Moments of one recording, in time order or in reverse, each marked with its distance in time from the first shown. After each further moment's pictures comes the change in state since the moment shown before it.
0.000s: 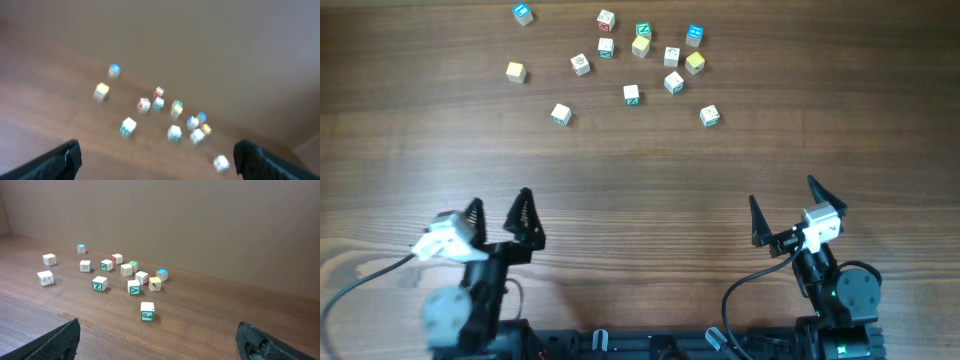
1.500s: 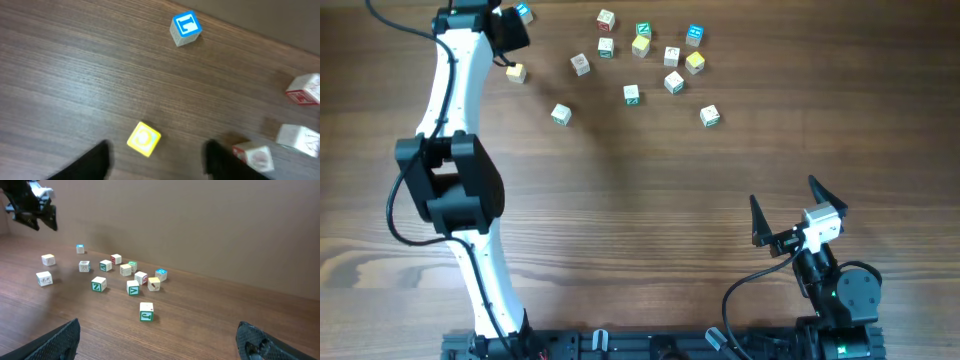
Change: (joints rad) left arm 0.002 2.240 1.717 -0.364 -0.182 0.220; right arm 0.000 -0.002 0.000 0.000 0.004 0.000
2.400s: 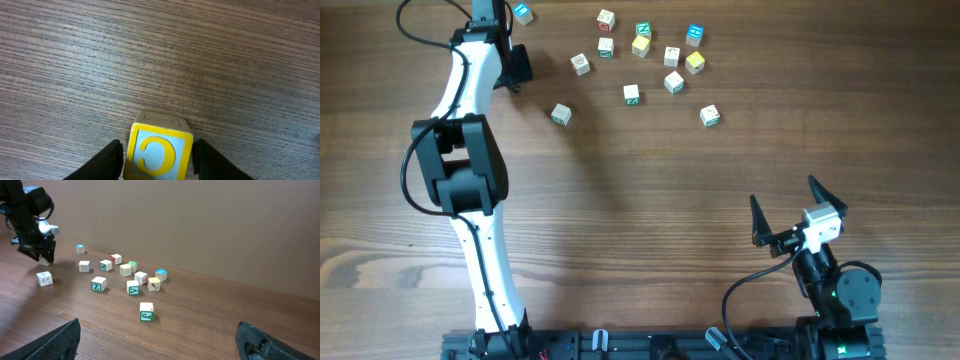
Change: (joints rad) left arm 0.025 0.183 -0.002 -0.019 -0.001 0.089; right arm 0.000 0.000 0.000 0.000 0.000 0.000
